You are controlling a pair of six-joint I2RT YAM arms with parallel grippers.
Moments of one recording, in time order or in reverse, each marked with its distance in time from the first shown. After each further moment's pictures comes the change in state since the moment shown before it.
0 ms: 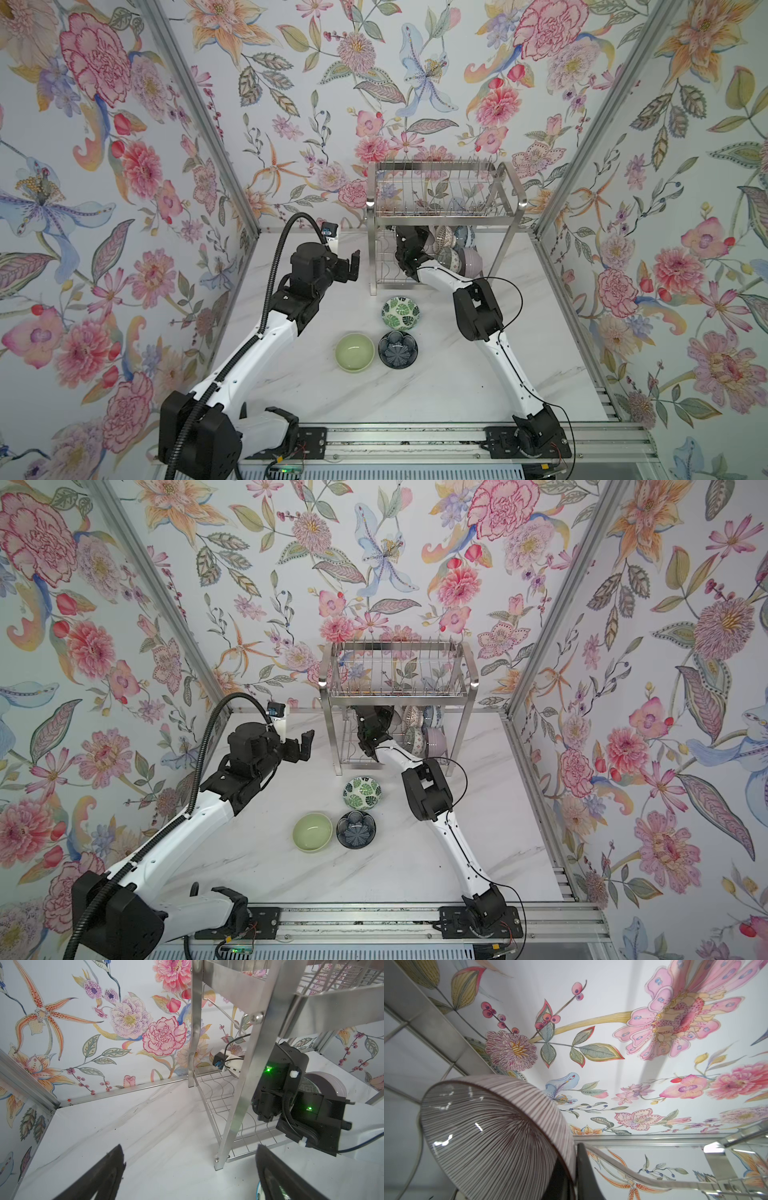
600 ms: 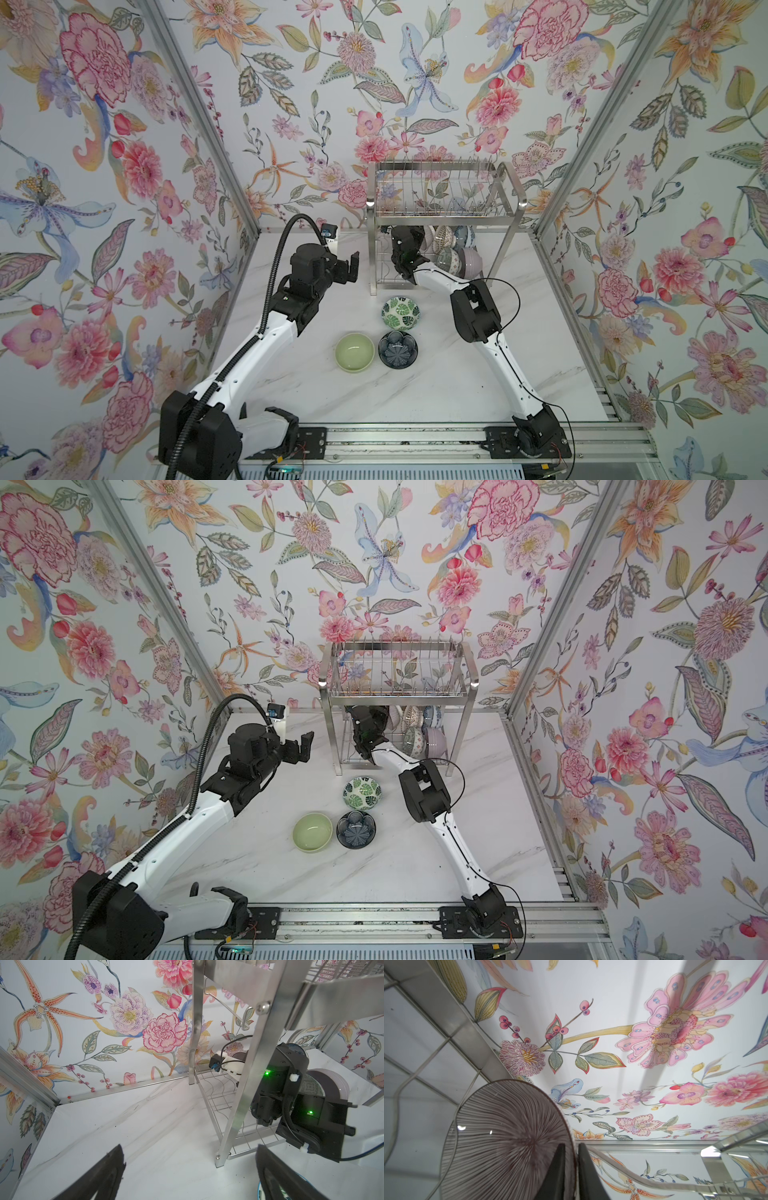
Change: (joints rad) left arm 0.007 -0.001 -0.013 0.001 0.004 0.000; right arm 0.023 -0.003 -0.014 -0.001 -0.008 0.001
